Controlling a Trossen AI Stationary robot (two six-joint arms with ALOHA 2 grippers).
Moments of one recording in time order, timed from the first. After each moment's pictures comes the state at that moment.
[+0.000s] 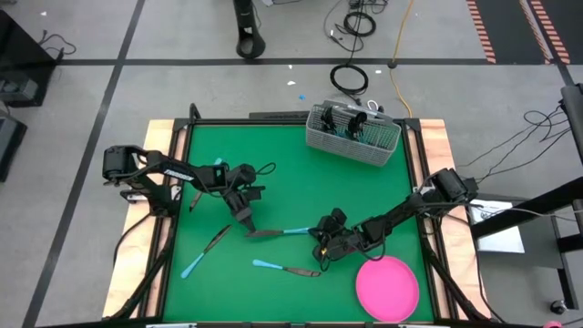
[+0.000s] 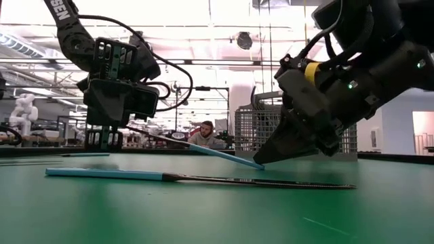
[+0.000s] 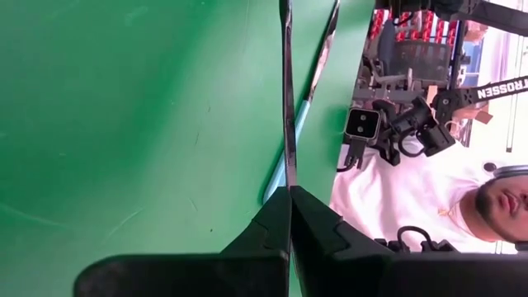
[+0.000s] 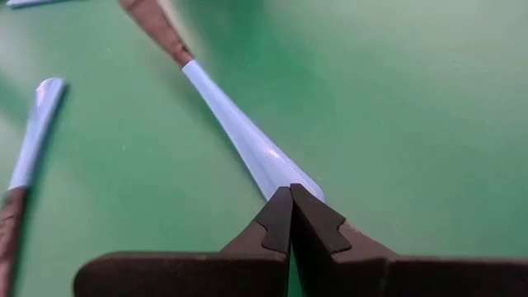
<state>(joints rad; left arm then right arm) 0.20 1.56 0.52 0.12 0.97 -0.70 0.42 1.92 0.73 0.35 0.59 0.82</state>
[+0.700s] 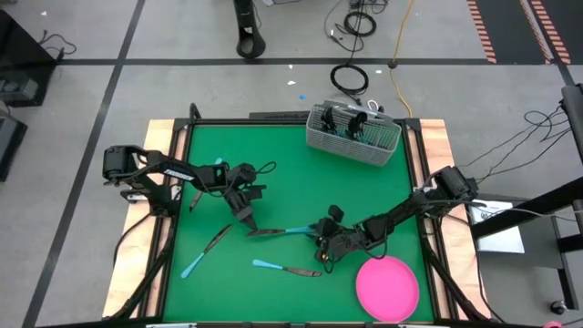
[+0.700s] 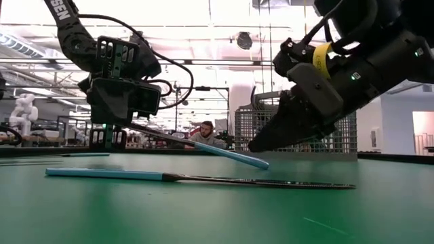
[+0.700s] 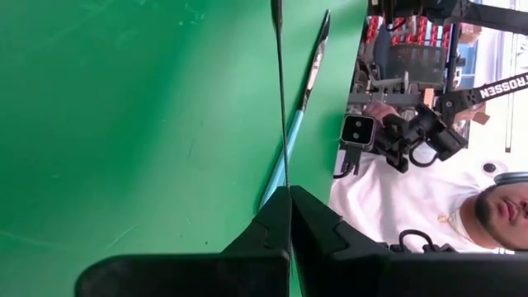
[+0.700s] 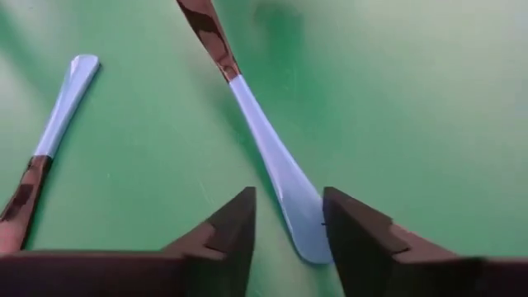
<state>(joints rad) 0.20 1.56 0.53 0.15 0.96 -0.70 0.42 1.86 0.73 0.42 0.58 0.56</state>
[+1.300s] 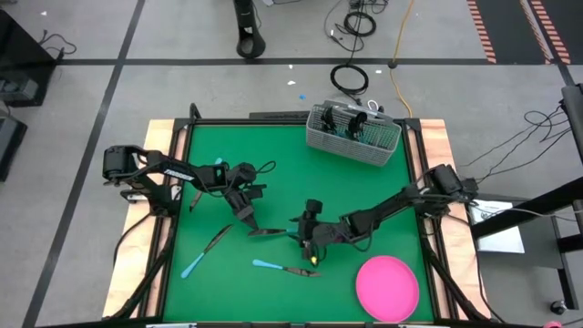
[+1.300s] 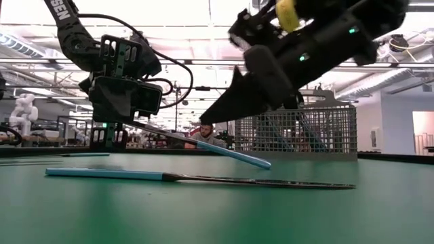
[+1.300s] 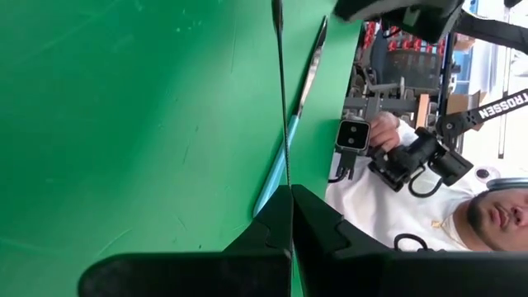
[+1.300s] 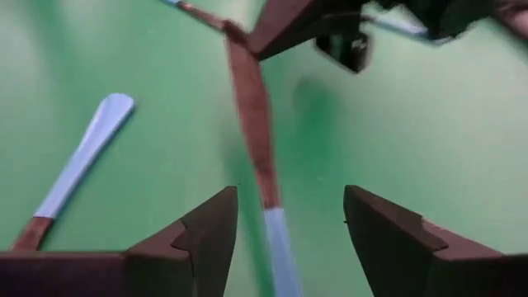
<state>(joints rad) 0.20 1.56 0.53 0.18 0.96 -0.75 0.32 1.90 0.92 0.41 0.46 0.14</state>
